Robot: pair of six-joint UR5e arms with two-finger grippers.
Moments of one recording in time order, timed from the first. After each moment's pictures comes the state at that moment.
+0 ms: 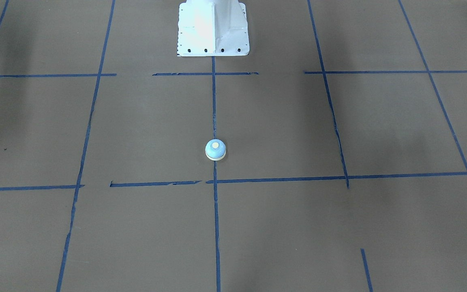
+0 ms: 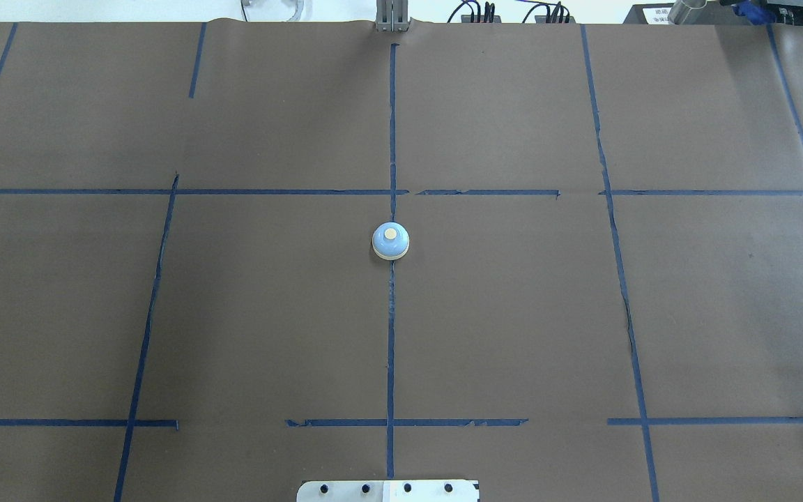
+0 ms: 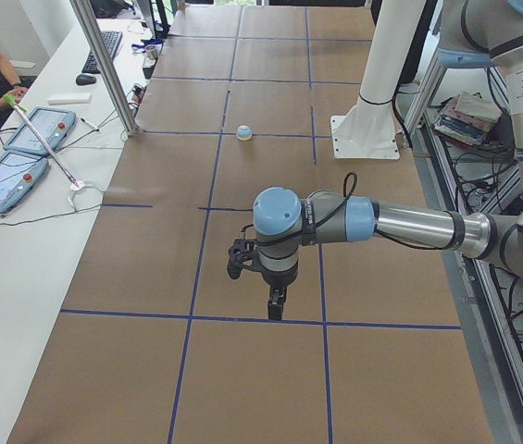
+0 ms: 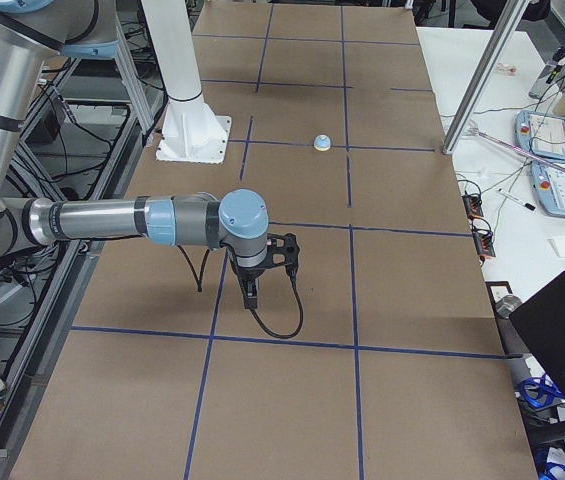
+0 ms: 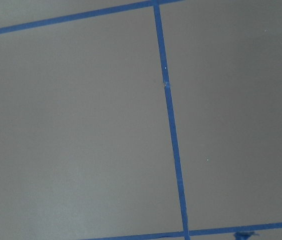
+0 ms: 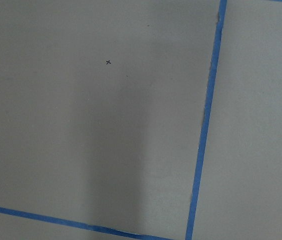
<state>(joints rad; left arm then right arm) -1.60 -1.27 -2.00 -1.34 -2.27 0.22 1.53 -1.98 2.08 -1.65 2.43 -0.07</state>
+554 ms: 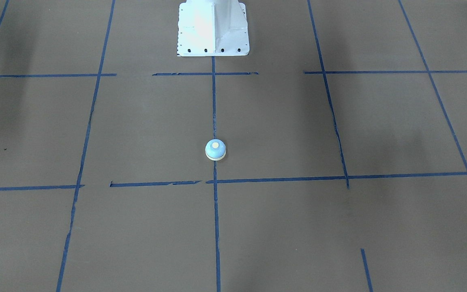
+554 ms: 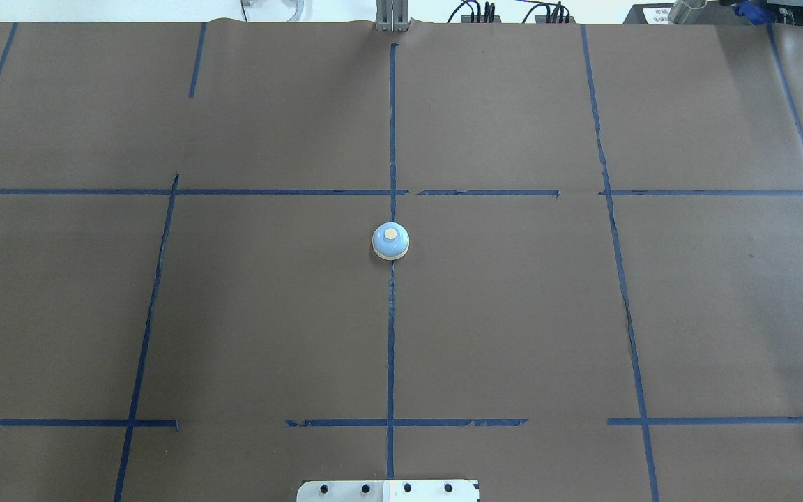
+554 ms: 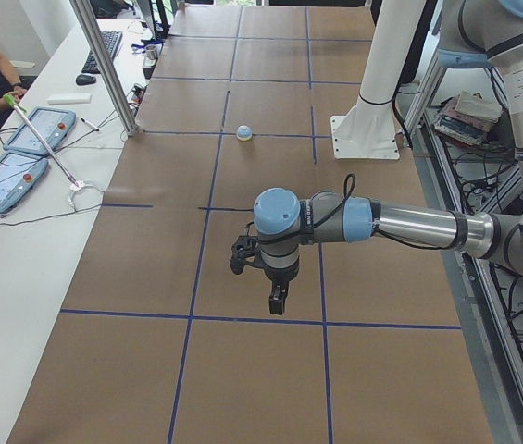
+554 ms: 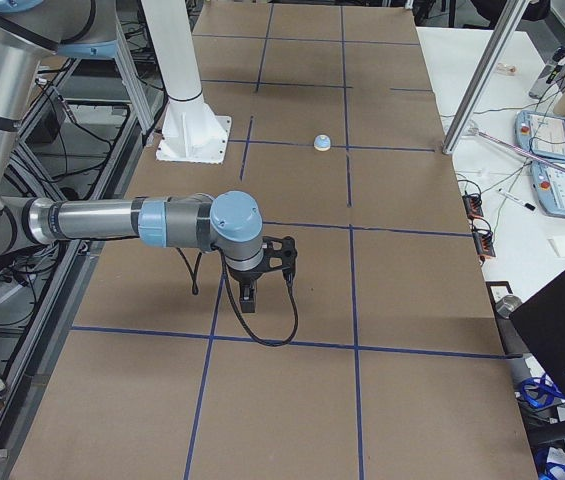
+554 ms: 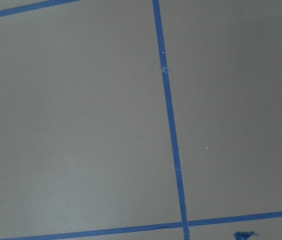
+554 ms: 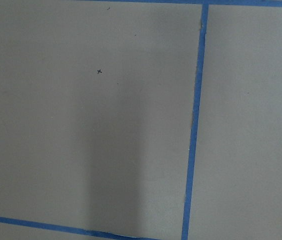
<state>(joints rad) -1.55 -1.26 -2.00 -1.38 -2.31 0.22 1.58 -1.99 2.07 -1.65 2.43 -0.07</state>
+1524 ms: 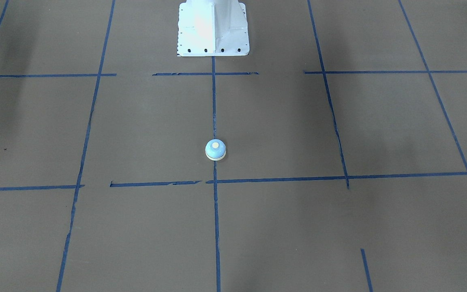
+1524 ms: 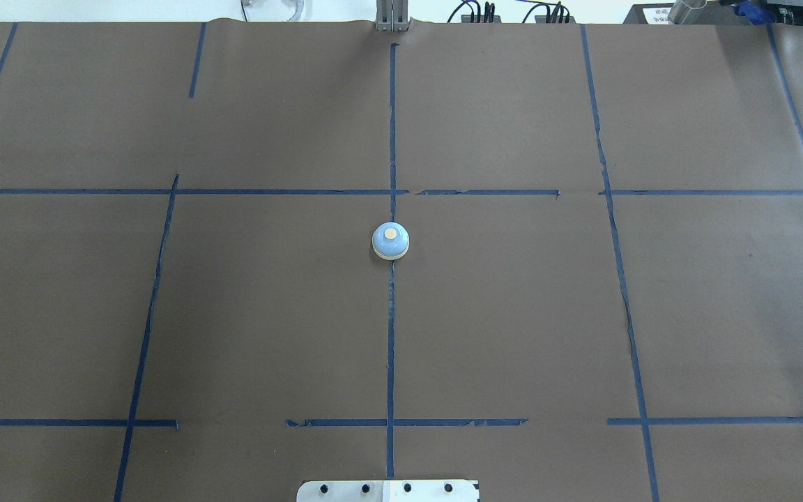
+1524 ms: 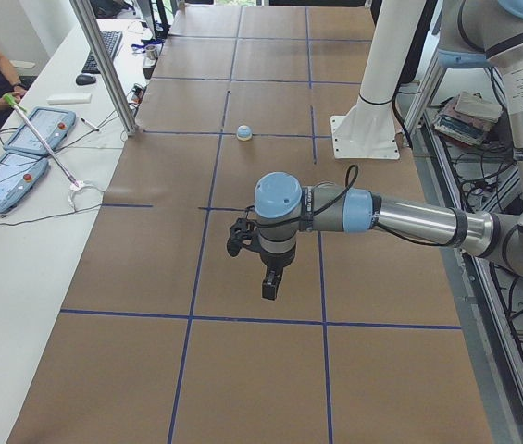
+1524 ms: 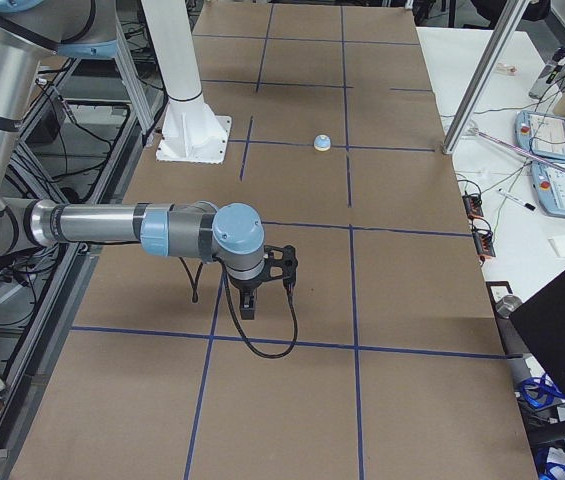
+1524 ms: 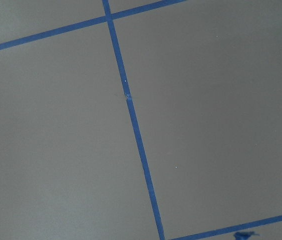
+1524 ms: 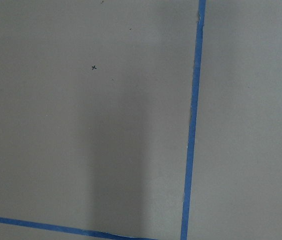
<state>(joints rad) -1.54 -1.27 -2.05 -1.40 -2.33 0.21 1.58 -1.98 2.03 -1.64 2.45 -0.08</state>
